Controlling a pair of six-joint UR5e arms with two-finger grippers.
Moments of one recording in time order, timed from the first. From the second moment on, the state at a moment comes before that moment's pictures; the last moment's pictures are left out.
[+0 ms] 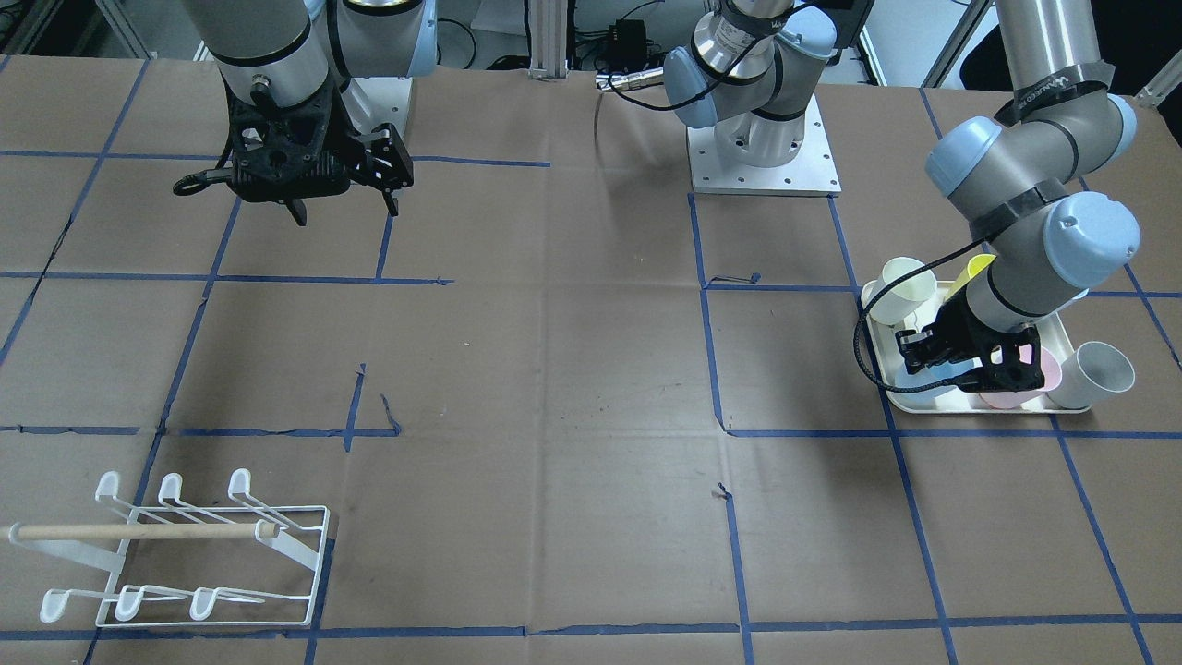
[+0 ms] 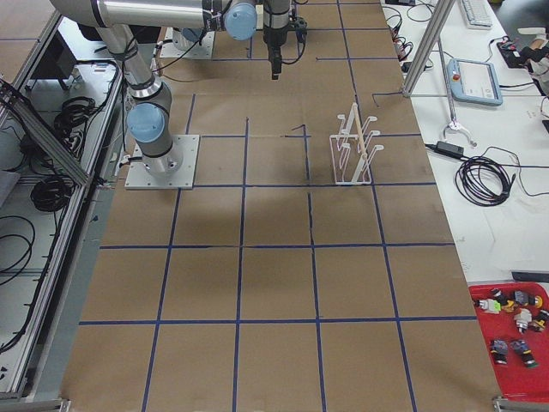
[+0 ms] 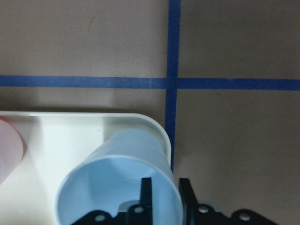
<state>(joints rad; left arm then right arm) -1.09 -1.79 -2.00 -0.99 1.62 0.45 1.65 -1.68 1.79 -1.65 -1.53 -0.05</state>
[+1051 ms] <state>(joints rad) -1.15 -1.73 -1.63 -1.30 1.53 0.45 1.65 -1.67 1.80 -1.78 -1.38 0.00</state>
